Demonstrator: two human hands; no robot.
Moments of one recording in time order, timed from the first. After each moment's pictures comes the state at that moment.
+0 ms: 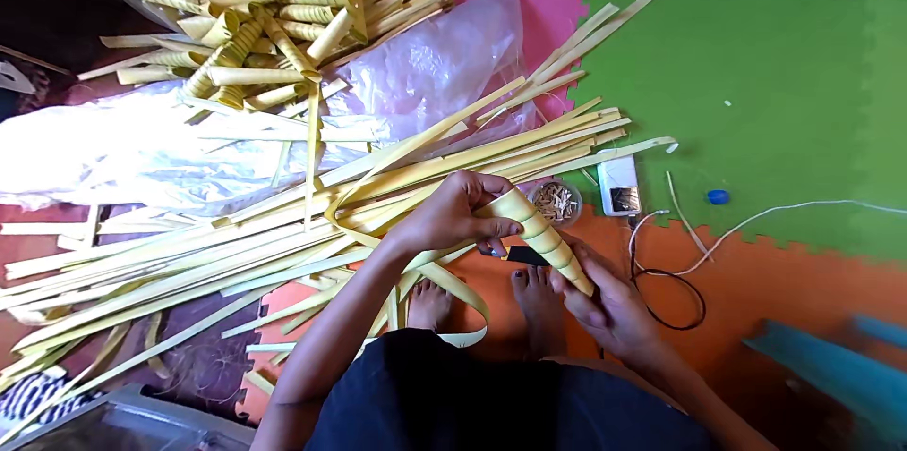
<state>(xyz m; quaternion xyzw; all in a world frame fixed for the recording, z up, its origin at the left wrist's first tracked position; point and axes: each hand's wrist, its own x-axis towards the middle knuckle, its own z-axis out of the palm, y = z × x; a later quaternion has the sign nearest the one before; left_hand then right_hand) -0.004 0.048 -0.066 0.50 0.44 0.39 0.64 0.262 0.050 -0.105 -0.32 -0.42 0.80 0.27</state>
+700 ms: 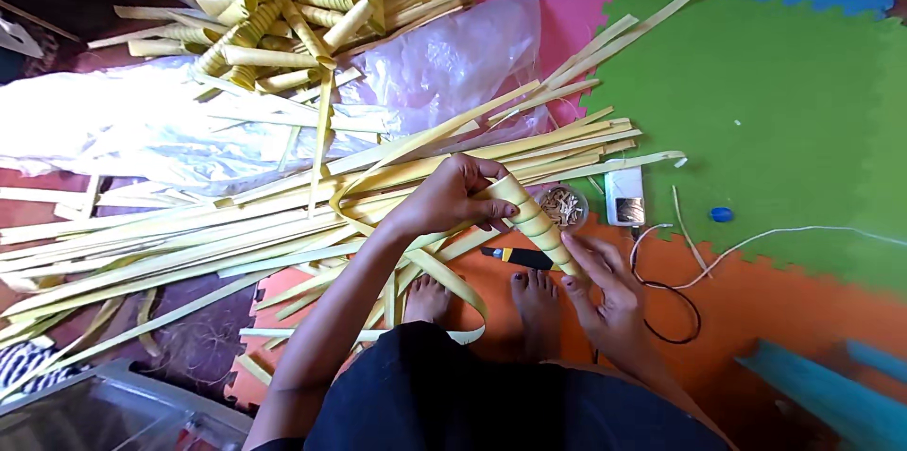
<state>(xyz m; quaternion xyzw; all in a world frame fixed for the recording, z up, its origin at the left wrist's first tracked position) 0.031 0.034 -0.005 0.42 0.64 0.36 0.53 0.268 0.052 -0.130 -0.30 -0.72 0.53 0.33</state>
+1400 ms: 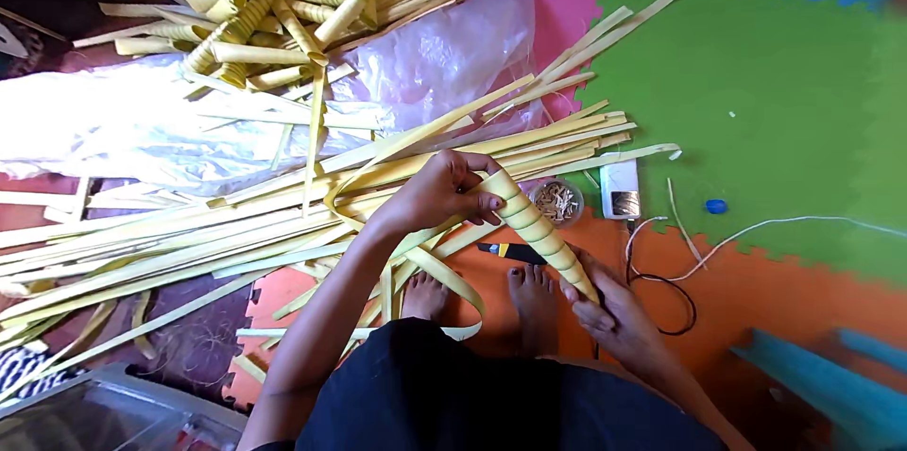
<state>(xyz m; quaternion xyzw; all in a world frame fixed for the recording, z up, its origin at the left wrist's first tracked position) 0.031 0.036 0.002 0.42 0.65 0.32 0.54 0.279 0.045 -0.112 -0.39 -0.37 0.81 0.22</state>
